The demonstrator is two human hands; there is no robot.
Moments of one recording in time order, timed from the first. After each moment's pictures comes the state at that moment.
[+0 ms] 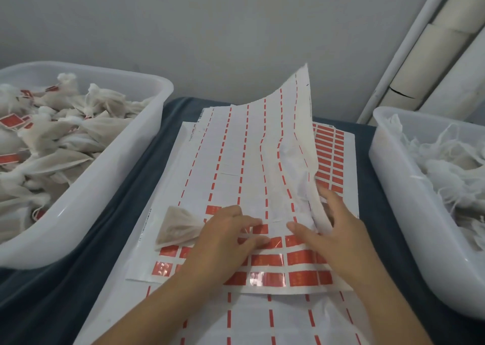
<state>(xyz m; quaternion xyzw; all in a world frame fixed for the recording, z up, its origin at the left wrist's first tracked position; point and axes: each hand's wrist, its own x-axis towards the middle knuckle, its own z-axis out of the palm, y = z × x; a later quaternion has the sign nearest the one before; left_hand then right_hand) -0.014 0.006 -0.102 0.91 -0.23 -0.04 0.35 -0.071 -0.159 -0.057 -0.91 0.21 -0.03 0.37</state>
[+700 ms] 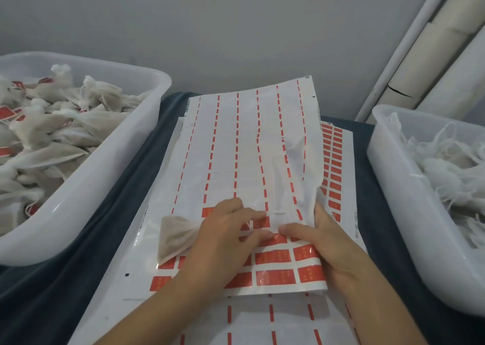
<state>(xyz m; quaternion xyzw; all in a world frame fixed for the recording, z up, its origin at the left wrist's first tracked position) -0.027 0.007 -0.090 0.89 -0.24 0.03 0.38 -0.064 -0.161 -0.081 -0.69 0.23 0.07 0.68</state>
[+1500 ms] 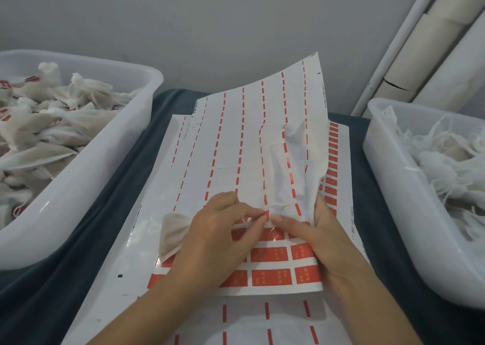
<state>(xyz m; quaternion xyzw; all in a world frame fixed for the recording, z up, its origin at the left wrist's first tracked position) -0.033 0.010 -0.077 0.87 -0.26 0.10 0.41 -0.070 -0.149 -0.071 -0.70 0.19 0.00 0.69</state>
